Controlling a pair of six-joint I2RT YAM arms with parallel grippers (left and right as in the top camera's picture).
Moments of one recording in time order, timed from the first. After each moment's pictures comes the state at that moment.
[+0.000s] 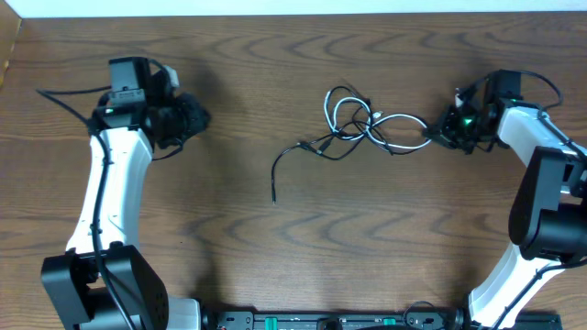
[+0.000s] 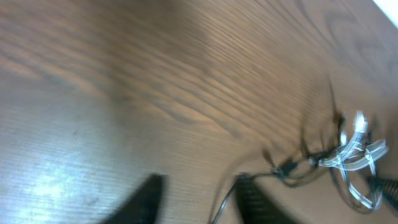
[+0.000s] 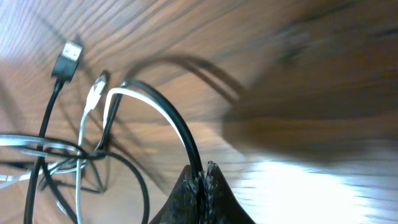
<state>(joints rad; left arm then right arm) 0.12 1.60 1.28 -0.75 0.38 -0.35 -0.15 2.01 1.26 -0.56 -0.58 0.32</state>
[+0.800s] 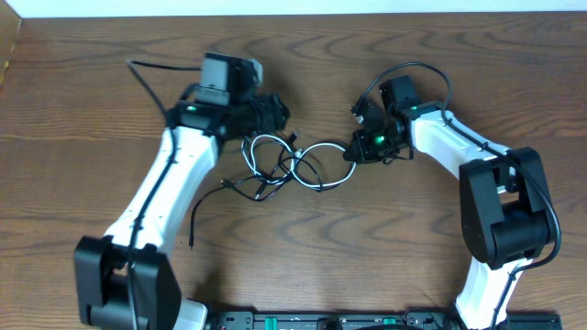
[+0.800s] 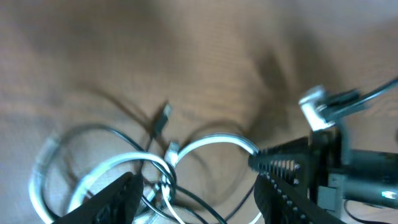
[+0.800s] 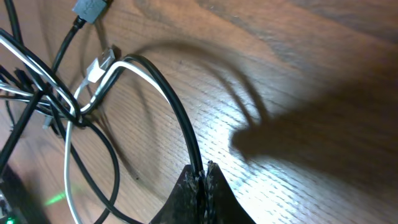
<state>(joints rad) -0.25 1.64 1.27 -0.64 0.33 -0.46 0.29 2.01 1.26 -0.57 -0.58 0.09</state>
